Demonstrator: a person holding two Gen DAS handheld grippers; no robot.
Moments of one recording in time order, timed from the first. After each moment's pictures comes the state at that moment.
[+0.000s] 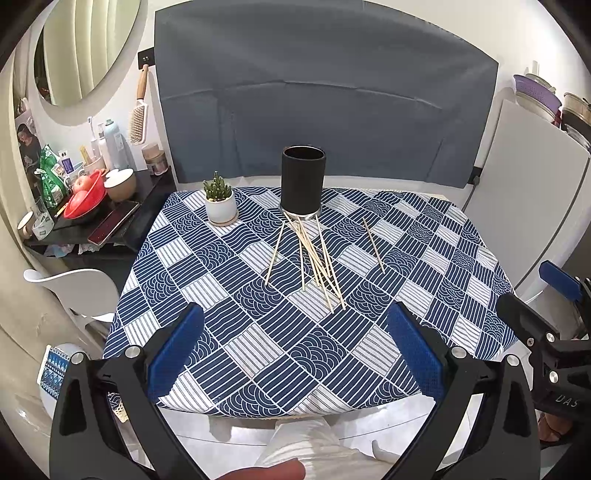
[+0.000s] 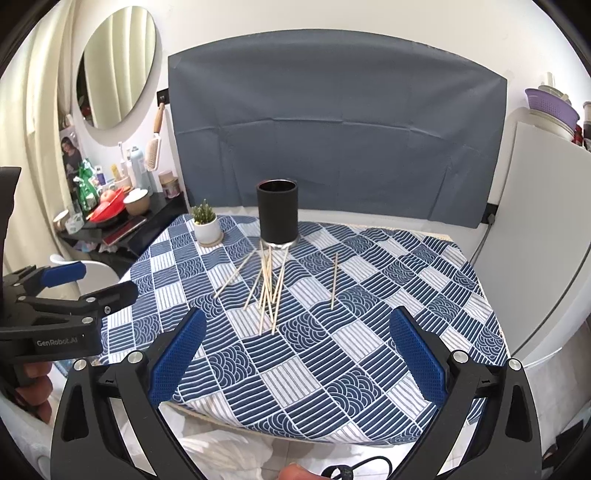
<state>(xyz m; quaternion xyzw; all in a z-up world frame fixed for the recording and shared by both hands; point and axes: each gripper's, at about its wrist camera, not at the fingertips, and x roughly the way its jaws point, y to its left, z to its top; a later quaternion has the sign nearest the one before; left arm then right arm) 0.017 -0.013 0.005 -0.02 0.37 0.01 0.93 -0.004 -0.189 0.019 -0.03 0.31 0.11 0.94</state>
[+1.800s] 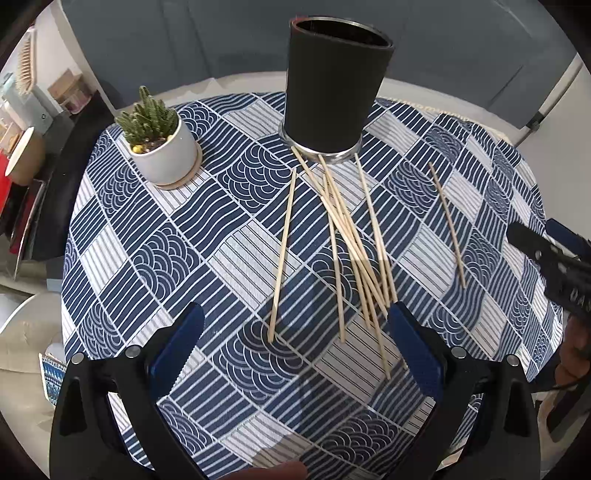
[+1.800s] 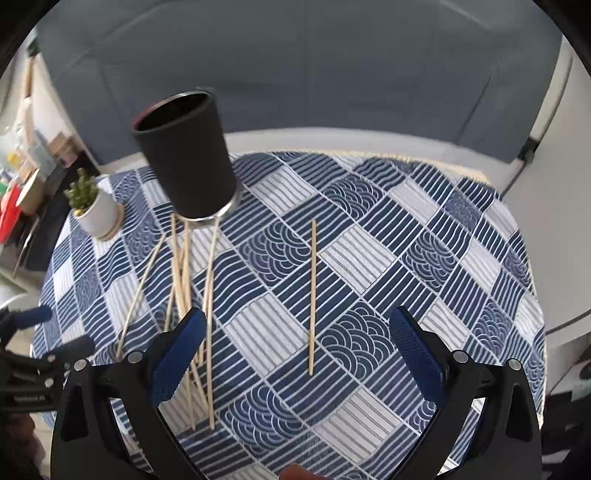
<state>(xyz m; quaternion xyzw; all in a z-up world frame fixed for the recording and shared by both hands) 0.289 0.030 -0.128 -0.02 0.59 -0.02 0.81 0.307 -0.174 -0.104 -0.01 0.51 0.04 0.86</state>
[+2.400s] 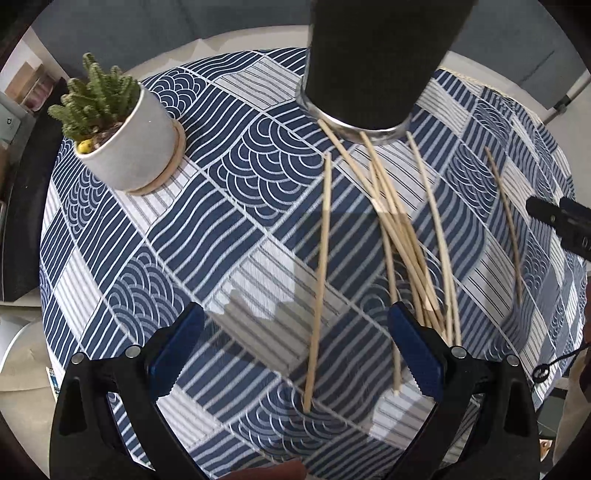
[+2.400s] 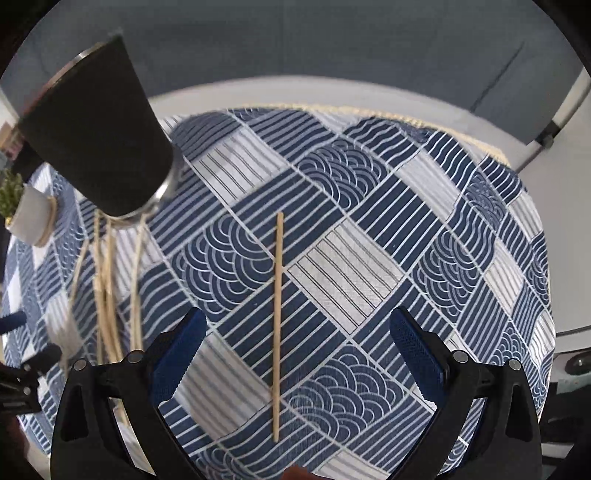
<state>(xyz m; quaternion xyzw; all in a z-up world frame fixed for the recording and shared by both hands) 0.356 0.052 -0.200 0.00 0.64 -0.02 0.77 0.393 -0.186 -0.182 -0.03 0.58 0.00 0.81</state>
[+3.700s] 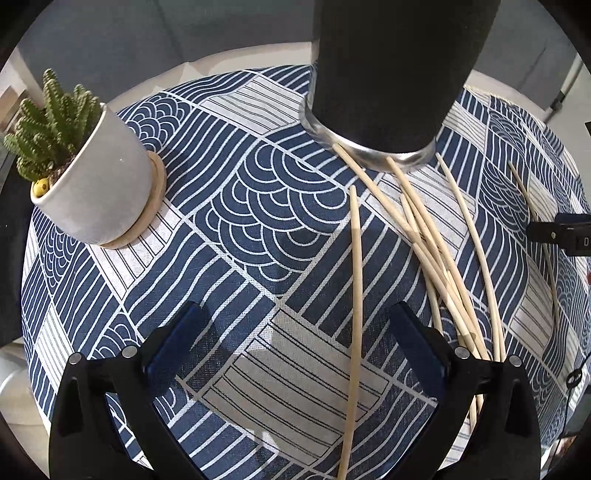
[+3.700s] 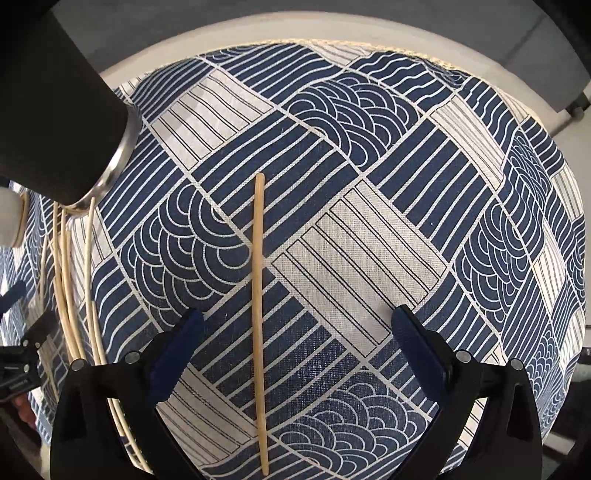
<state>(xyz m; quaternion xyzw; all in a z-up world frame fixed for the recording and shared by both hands) 0.374 0.065 -0.239 0.02 0.57 -0.03 0.82 0.429 -0.197 -0.242 -0.01 0.65 0.02 0.76</state>
